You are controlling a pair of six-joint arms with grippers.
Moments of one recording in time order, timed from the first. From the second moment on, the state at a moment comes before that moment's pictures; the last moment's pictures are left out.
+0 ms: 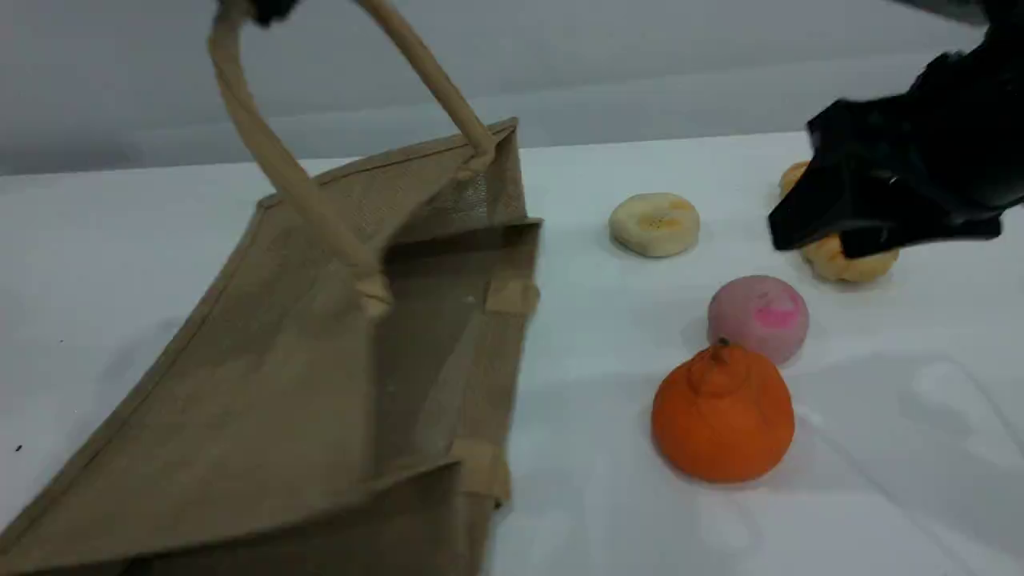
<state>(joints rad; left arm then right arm) -0.16 1.85 -1.65 -0.54 1.21 0.48 0.17 1.64 -0.71 1.24 0.35 -1.02</state>
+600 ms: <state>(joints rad) -0.16 1.85 -1.84 -0.68 1.22 0.59 0.18 1.72 -0.71 1.28 0.32 -1.08</state>
